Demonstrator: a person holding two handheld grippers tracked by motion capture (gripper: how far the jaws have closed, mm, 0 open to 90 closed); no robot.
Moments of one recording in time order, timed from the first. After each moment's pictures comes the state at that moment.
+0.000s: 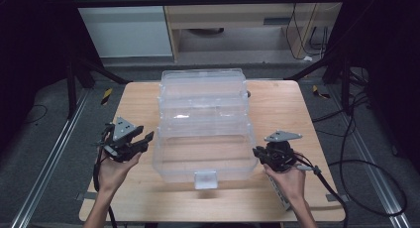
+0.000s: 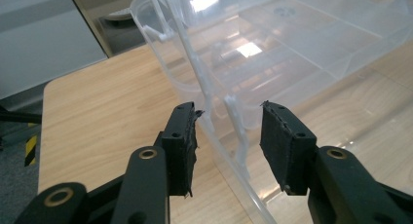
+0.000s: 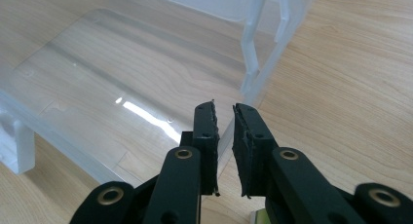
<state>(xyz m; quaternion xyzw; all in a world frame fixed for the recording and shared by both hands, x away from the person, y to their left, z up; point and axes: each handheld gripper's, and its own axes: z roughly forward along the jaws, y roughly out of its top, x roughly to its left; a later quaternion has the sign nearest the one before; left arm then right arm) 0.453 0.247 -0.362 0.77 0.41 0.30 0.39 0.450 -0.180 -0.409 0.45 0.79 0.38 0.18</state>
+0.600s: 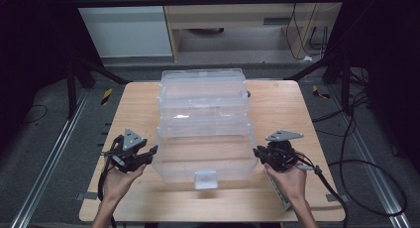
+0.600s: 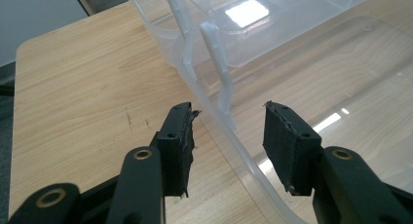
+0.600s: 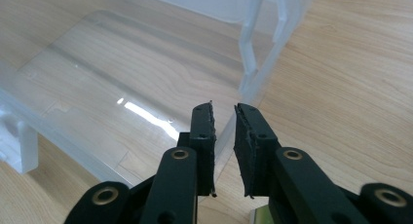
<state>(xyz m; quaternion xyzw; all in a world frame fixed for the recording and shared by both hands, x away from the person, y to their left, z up) 0.447 0.241 -0.392 0.79 0.42 0.27 0.35 0.450 -0.183 -0.406 0.45 0.79 0.38 0.17</state>
